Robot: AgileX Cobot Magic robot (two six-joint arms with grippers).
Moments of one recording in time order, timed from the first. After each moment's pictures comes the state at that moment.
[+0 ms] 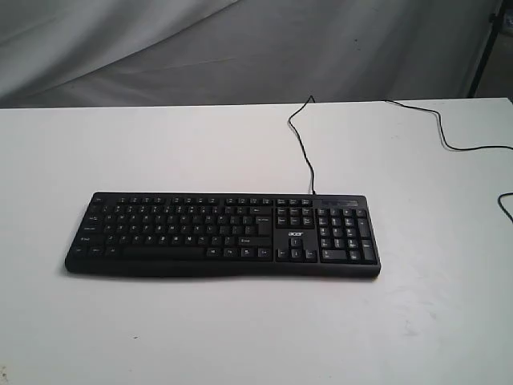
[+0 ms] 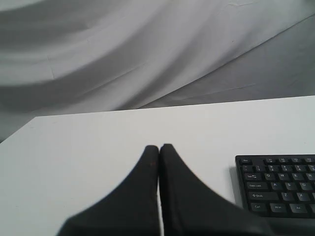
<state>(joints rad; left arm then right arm) 0.13 0.00 -0.01 0.03 0.19 0.09 0.17 0.01 0.00 -0.13 0.21 0.11</state>
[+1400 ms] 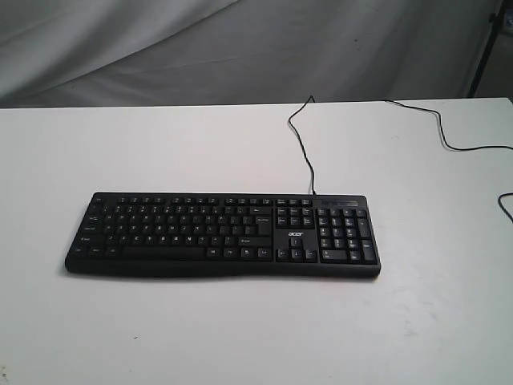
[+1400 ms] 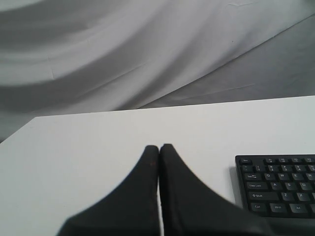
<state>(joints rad) 0.13 0.00 -0.01 0.03 0.19 0.09 0.17 0.11 -0.17 0.02 0.36 0.11</state>
